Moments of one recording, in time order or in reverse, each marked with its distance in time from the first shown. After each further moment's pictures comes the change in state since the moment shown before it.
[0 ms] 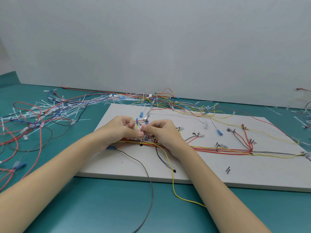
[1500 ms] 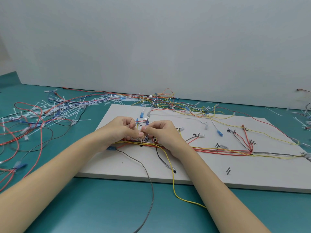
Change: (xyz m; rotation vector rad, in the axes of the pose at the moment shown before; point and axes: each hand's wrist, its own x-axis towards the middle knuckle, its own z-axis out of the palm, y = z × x) left_hand 0.006 -0.003 -0.001 -0.010 -0.018 0.018; right_hand 0.001 0.001 0.000 0.009 -0.044 -0.039
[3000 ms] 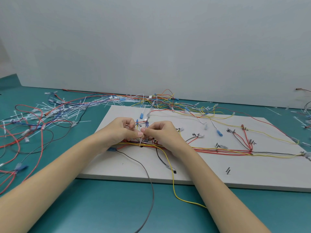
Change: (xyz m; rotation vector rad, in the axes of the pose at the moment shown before) left_hand -0.004 0.000 0.000 -0.014 0.026 -0.016; right_hand 0.004 0.006 -0.003 -0.066 0.003 0.020
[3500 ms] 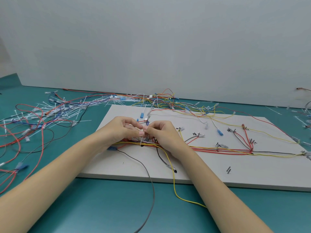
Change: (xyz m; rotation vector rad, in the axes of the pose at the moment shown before) left_hand 0.004 -0.003 -0.003 0.014 0.002 -0.027; right_hand -0.004 -0.005 0.005 0.043 0.030 -0.013
